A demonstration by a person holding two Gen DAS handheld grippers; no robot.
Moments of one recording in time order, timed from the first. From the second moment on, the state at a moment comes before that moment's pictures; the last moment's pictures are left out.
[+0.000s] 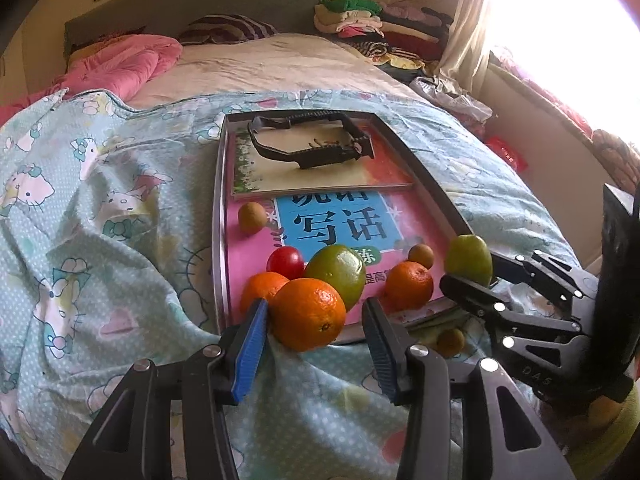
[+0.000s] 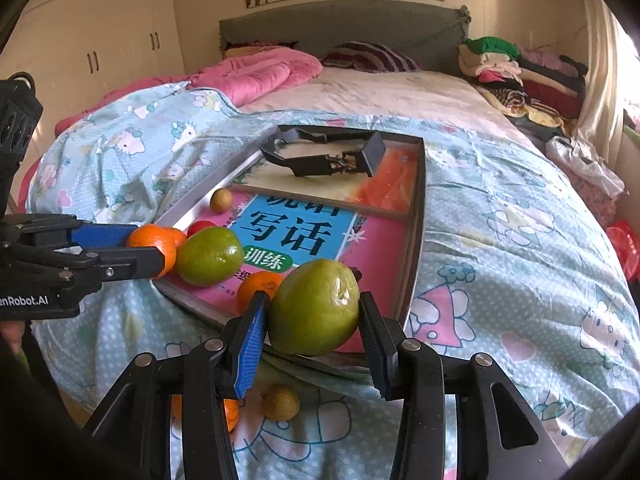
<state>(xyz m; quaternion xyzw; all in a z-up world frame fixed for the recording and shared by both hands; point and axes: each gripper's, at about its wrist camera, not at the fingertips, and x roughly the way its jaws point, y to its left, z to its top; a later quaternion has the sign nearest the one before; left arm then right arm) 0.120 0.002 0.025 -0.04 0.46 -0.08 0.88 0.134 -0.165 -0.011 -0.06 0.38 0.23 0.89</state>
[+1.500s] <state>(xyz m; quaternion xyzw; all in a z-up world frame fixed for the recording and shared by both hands) 0.130 -0.003 0.011 -0.02 0.45 -0.07 0.89 0.095 -0.176 -0.008 -0.01 0.33 0.24 0.91</state>
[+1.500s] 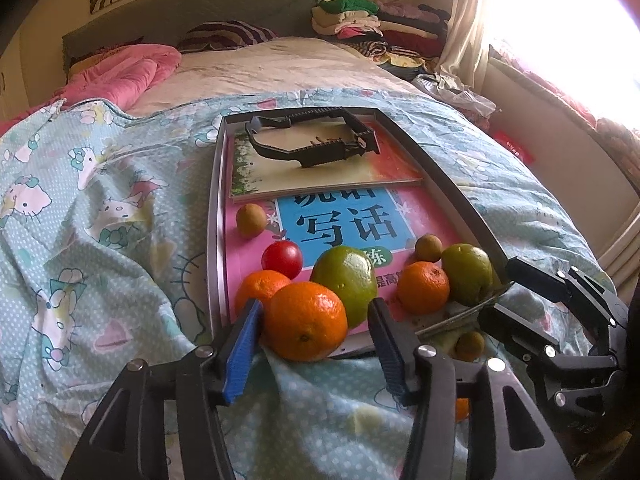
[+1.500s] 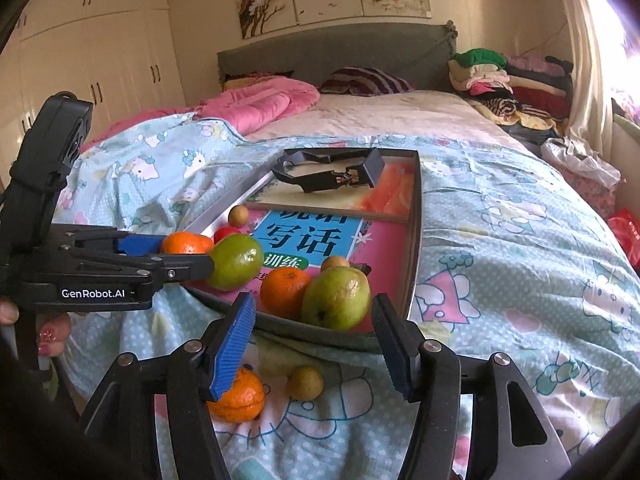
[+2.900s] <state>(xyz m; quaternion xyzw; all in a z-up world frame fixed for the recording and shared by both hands) 0.035 0.006 -0.021 -0.03 0.48 -0.09 0.87 0.072 -0.178 -0.009 -0.01 0.33 0.24 0.91</state>
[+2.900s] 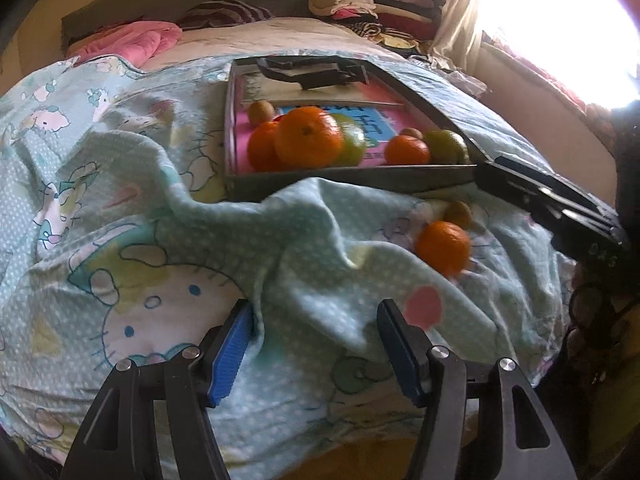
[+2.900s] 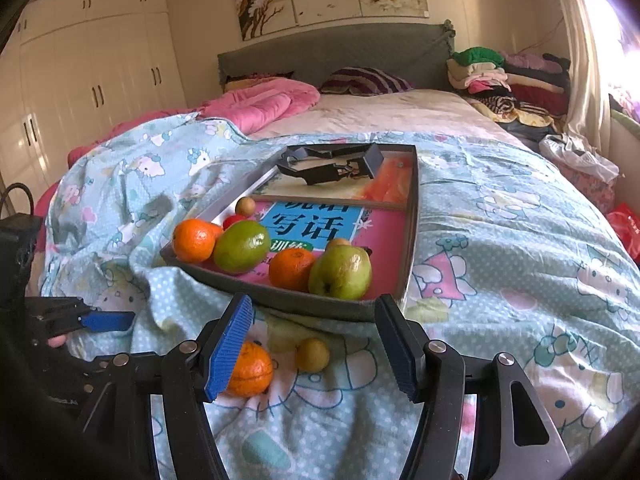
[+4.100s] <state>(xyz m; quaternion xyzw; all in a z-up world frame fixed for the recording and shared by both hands) 0.055 -0.068 -0.007 0.02 0.47 -0.16 0.87 0.081 -0.161 -0.039 -0.08 0.41 0.26 0.87</state>
